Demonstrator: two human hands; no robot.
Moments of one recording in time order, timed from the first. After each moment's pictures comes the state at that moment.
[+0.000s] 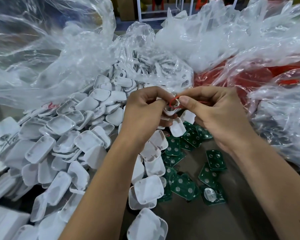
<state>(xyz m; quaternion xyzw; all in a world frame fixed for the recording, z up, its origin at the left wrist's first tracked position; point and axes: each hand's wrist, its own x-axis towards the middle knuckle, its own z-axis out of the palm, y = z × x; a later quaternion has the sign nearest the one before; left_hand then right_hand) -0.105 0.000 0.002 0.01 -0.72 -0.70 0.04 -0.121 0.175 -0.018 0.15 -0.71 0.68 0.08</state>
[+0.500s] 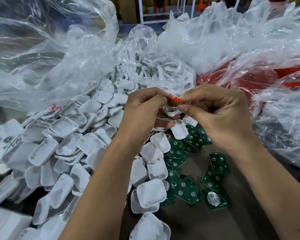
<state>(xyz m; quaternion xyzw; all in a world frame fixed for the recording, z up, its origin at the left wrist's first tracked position) -0.101 -0.009 0.007 -0.03 -0.67 -0.74 0.01 -0.121 0.173 -0.018 0.26 -0.74 0.59 0.19</state>
